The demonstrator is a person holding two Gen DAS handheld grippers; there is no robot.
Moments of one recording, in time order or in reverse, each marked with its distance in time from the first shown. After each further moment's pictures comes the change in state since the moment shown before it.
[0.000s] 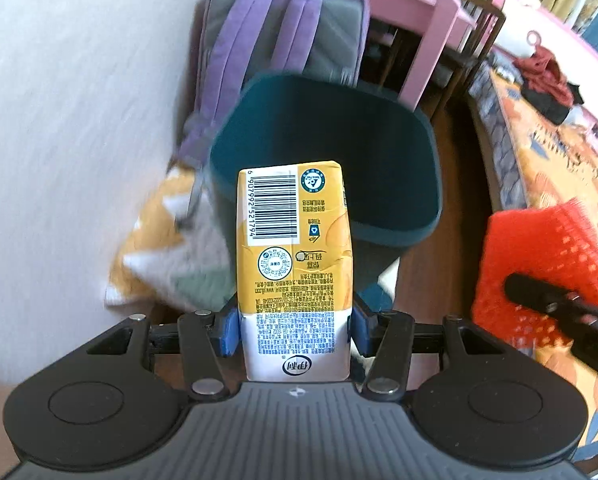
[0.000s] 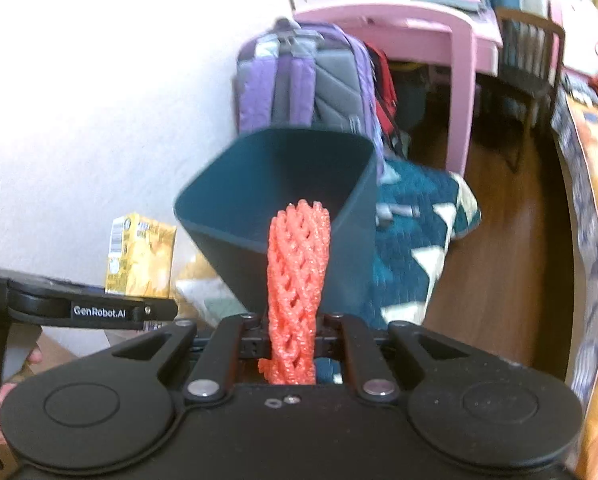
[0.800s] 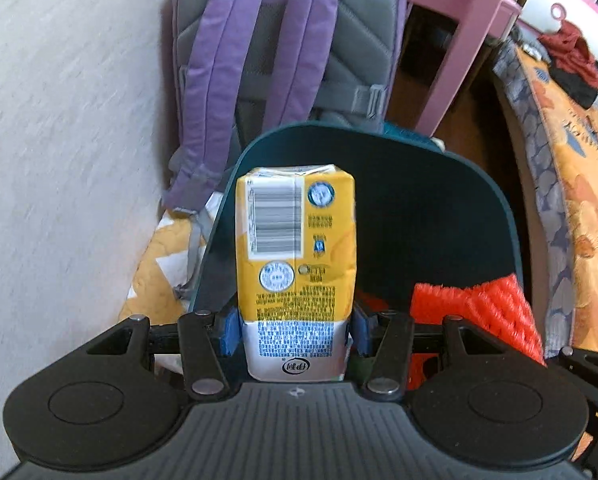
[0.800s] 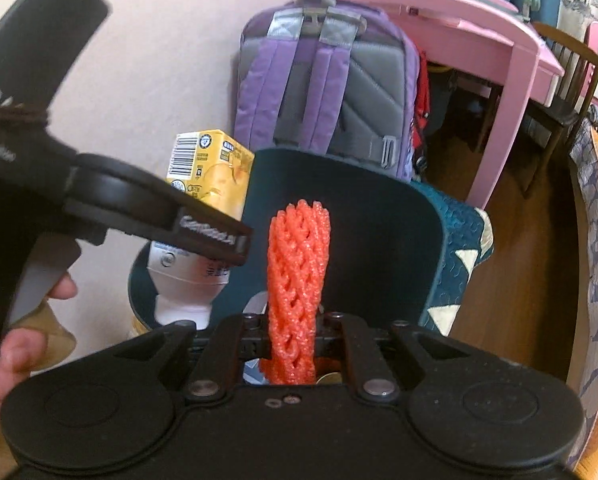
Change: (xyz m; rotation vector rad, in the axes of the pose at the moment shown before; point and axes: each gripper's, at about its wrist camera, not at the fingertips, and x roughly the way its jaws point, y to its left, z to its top) left arm 0.117 0.007 0.115 0.058 0.116 0.057; right arm 0.139 0.036 0.080 -0.092 0.104 -0.064
